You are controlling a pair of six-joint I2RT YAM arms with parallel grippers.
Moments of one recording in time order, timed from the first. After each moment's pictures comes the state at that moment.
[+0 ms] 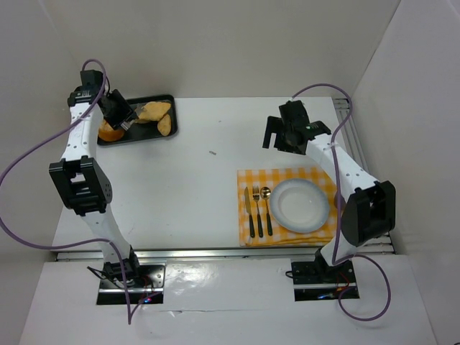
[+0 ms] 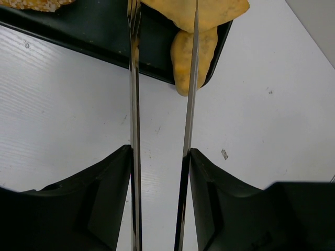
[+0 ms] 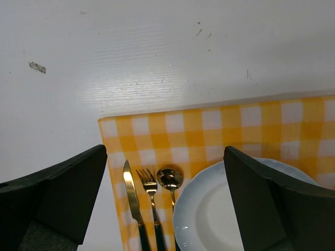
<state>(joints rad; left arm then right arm) 0.21 1.95 1.94 -0.89 0.18 -0.54 0.34 1.58 1.39 -0.67 0.16 0.46</state>
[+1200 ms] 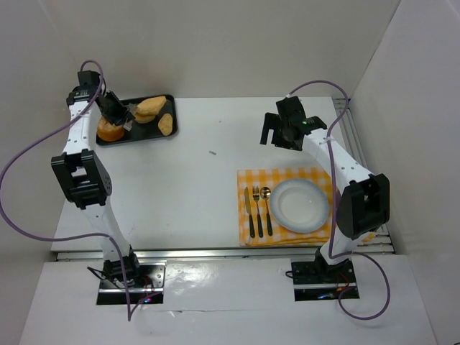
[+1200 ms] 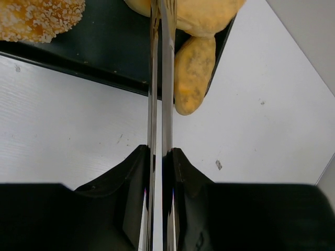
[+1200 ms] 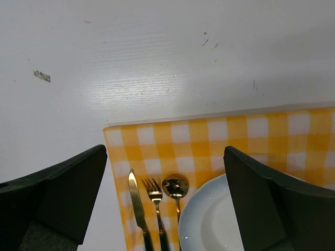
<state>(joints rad) 0.26 2.06 2.02 -0.85 0.25 -0.56 0.34 1.65 1.46 -0.68 0.16 0.46</state>
